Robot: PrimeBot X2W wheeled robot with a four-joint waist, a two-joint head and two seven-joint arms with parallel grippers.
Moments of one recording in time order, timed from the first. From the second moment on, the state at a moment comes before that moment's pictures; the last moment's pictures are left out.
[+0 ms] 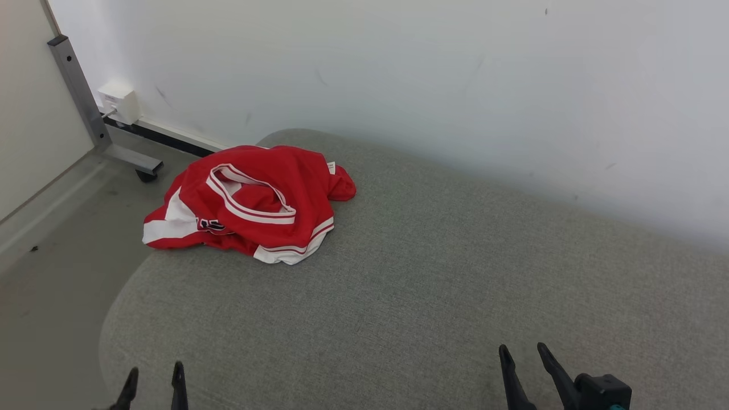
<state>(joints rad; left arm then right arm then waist) 0.04 0.09 0.10 0.33 -0.16 -0.10 -0.24 -0.06 -0.05 0.15 0.47 0.26 0.13 -0.26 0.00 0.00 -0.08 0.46</state>
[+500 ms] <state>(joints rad) -0.43 0.23 0.04 0.53 -0.44 -0.13 -0.06 -0.16 -0.05 0.20 0.29 0.14 0.13 -0.17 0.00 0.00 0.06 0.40</state>
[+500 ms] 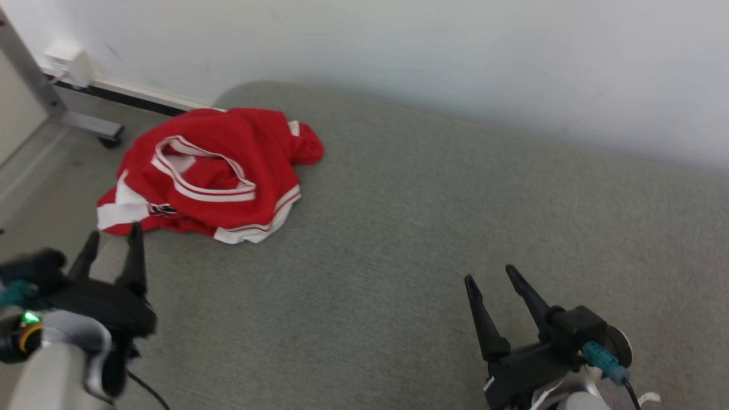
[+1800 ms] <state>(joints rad) -0.49 0.56 0.33 0.39 -0.85 0.18 0.54 -0.28 -0.05 0.29 0.34 0.26 0.13 -0.26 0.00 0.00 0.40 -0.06</state>
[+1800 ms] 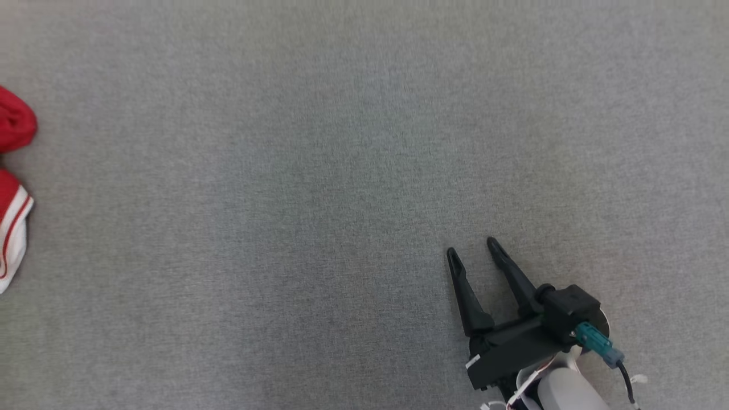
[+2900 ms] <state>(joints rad) -0.77 0.22 -0.09 0.06 -0.88 0.08 0.56 -0.12 -0.05 0.27 0.40 0.31 0.13 -0.26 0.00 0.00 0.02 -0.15</state>
